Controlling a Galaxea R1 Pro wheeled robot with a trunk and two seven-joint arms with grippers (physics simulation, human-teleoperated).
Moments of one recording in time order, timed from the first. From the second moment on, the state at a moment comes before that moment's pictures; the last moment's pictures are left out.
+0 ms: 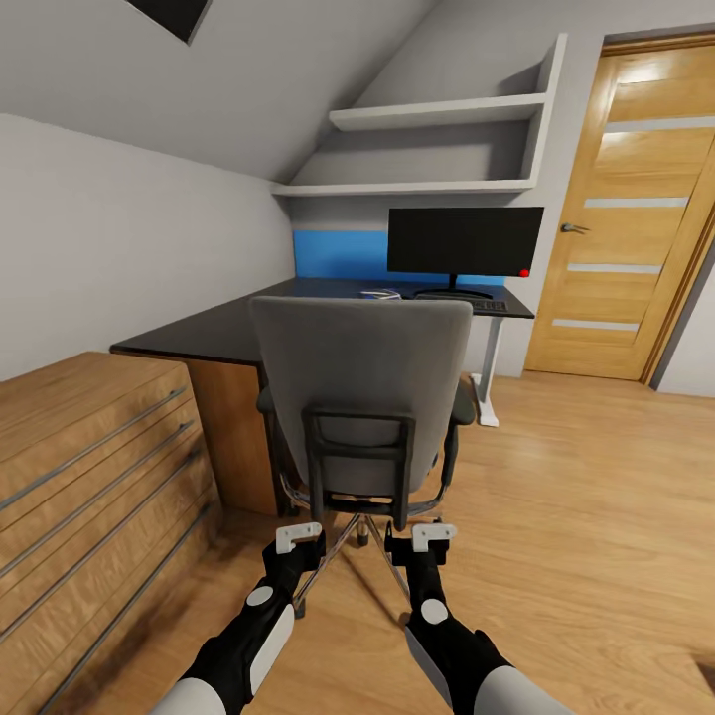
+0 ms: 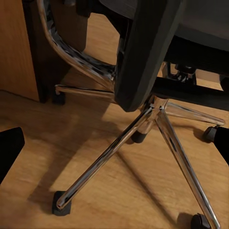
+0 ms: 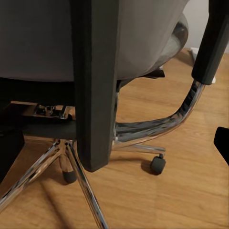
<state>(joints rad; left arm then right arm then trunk) -0.52 -0.16 -0.17 -0.60 0.21 -0.10 0.15 -0.58 0.17 0.39 -0.41 -0.10 -0.39 -0.40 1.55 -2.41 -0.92</state>
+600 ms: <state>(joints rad) -0.52 -0.16 -0.17 -0.60 0.21 -0.10 0.15 -0.58 0.17 0.39 -0.40 -0.10 -0.39 -0.39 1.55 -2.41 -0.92</state>
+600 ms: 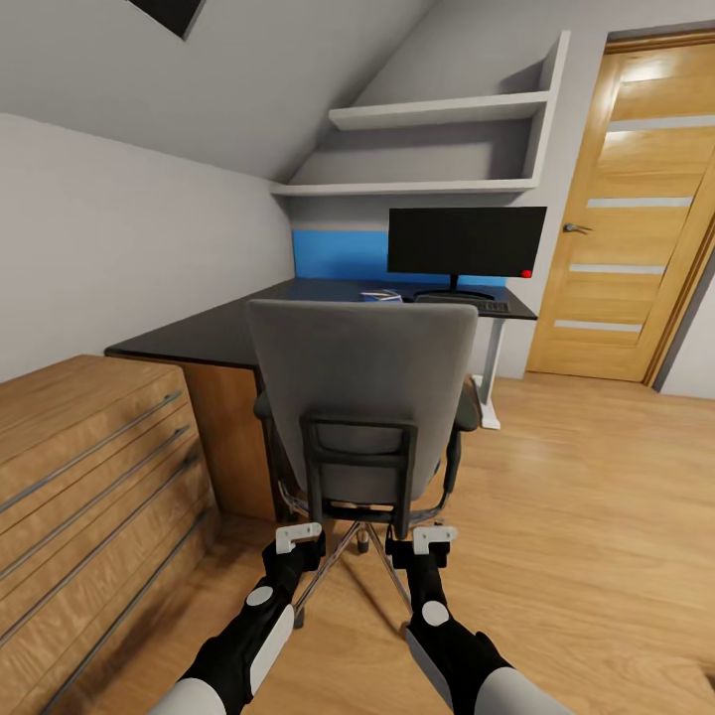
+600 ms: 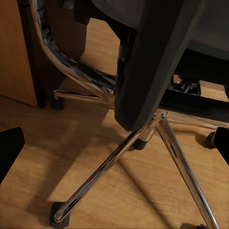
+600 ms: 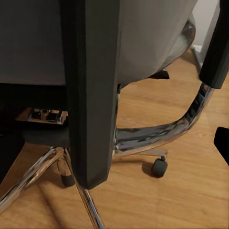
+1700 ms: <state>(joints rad) -0.52 -0.16 -0.17 -0.60 0.21 -0.10 0.15 -0.58 0.17 0.39 -0.40 -0.10 -0.39 -0.39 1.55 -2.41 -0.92</state>
